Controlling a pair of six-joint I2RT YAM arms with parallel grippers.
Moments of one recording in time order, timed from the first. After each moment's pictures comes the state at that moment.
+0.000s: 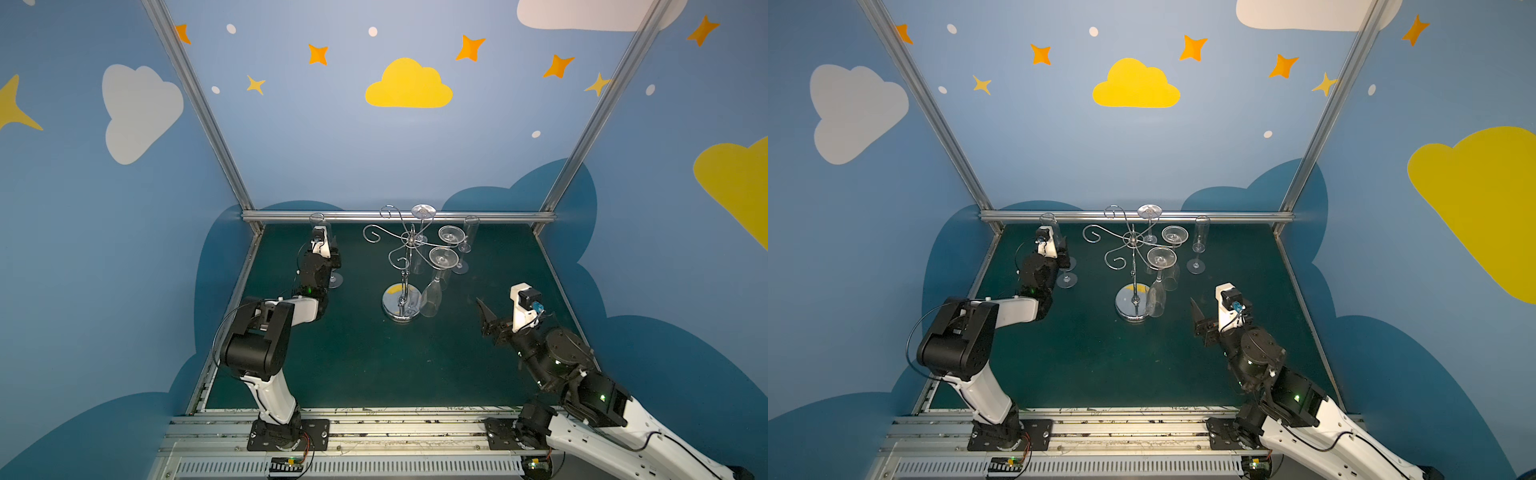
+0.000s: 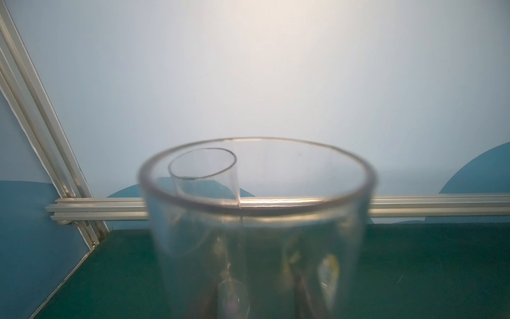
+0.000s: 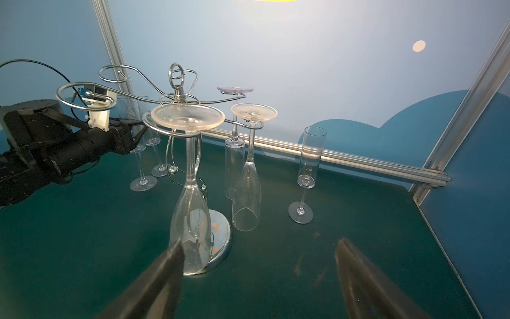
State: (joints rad) left arm -0.17 1.79 0.82 0.96 -0.18 -0.02; right arm 0.96 0.50 0.70 -0.31 0.61 0.03
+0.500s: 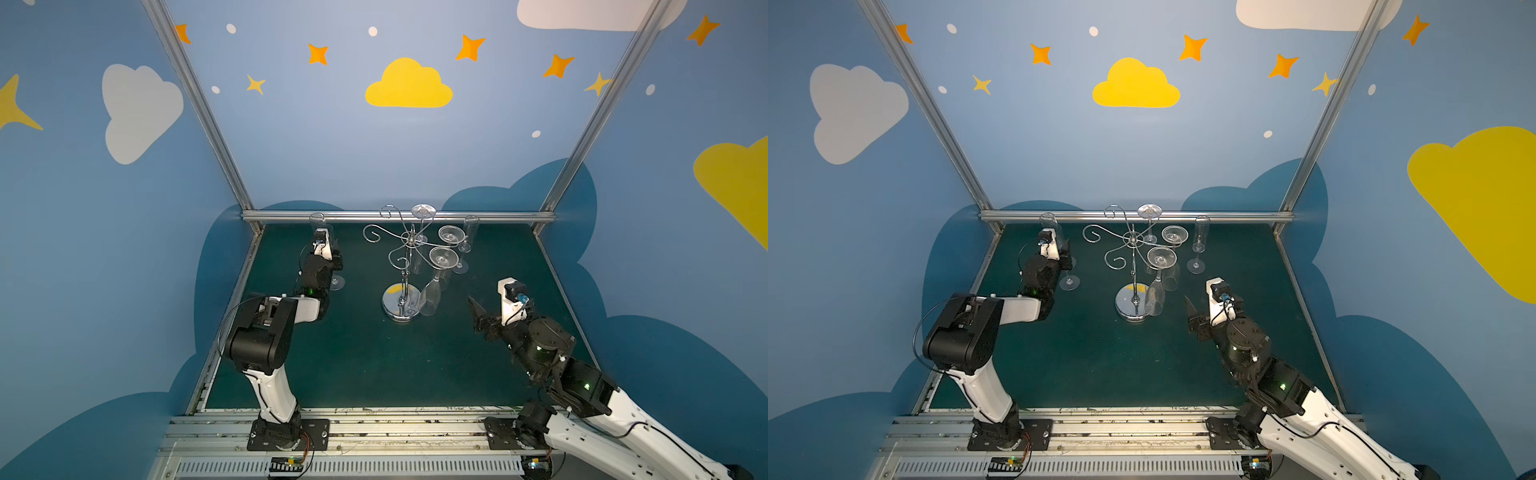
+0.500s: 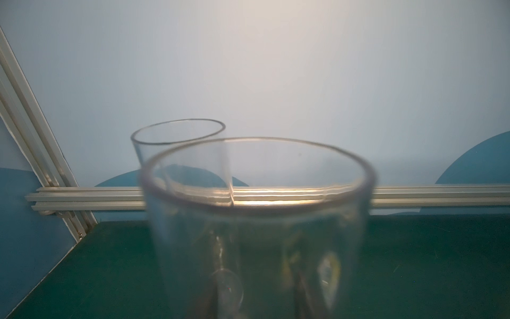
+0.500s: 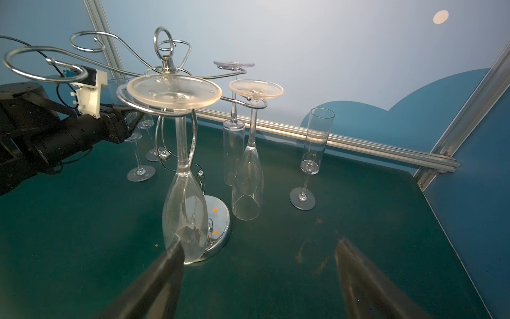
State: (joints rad) left arm -0.17 1.83 0.82 0.98 -0.17 -0.04; right arm 0.89 0.57 0.70 -0.31 0.53 0.06
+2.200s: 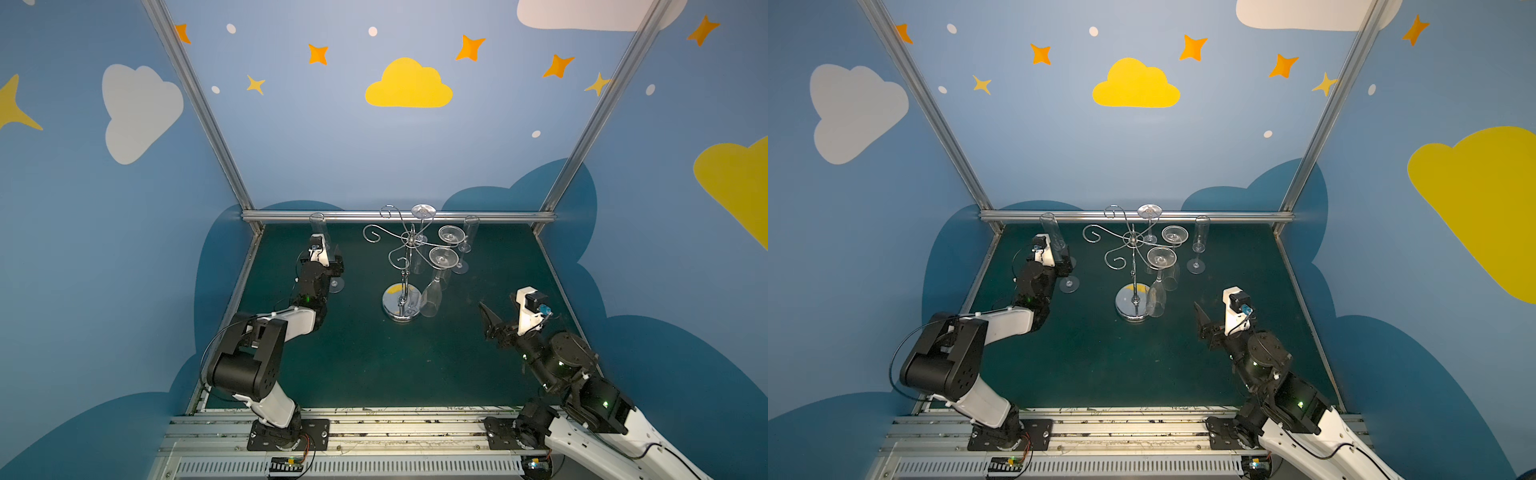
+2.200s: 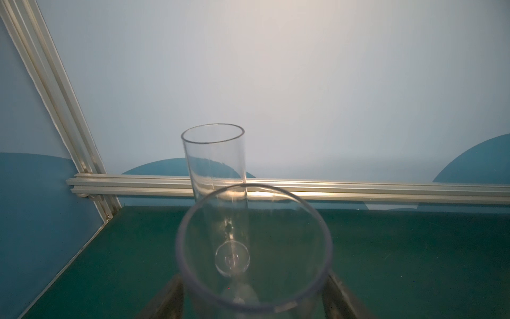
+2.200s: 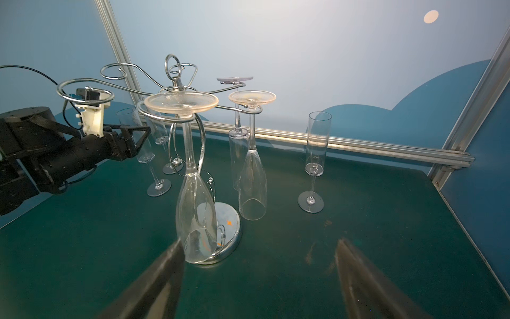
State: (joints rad) left arm -0.20 1.60 0.70 0.85 -0.25 -0.06; right arm 0.86 0.41 0.65 -0.34 0.47 0.10
